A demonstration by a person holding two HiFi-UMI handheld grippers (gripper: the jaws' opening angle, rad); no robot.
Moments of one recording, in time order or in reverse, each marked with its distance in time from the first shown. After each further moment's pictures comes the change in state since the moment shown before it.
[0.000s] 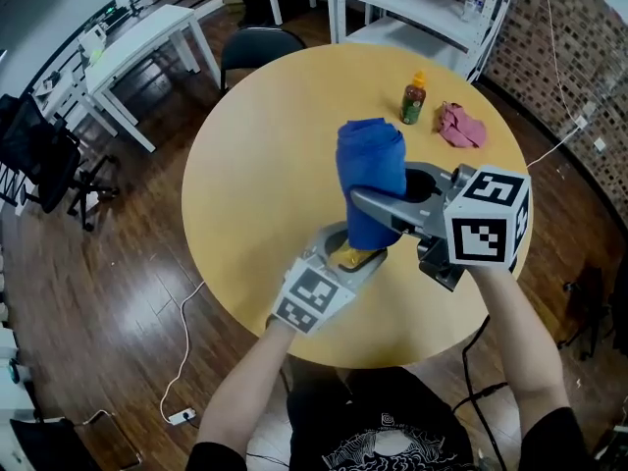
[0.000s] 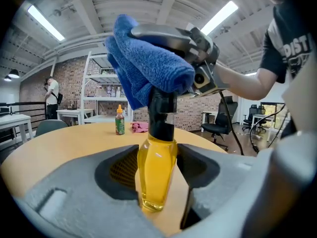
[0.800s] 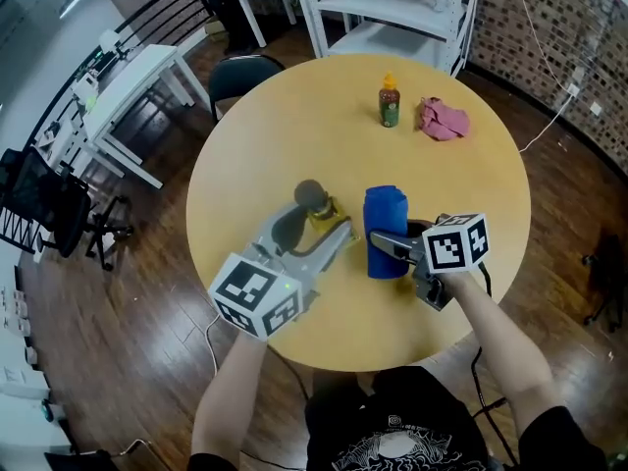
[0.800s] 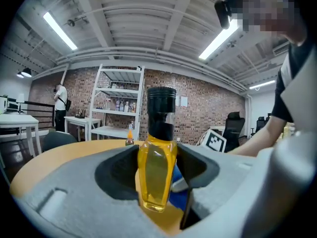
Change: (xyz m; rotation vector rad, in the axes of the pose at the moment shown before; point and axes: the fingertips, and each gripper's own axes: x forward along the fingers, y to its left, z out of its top) left arm -0.039 0.028 0.112 -0.071 -0.148 0.062; right arm -0.035 -0.087 -0.158 0.423 0.023 -0.149
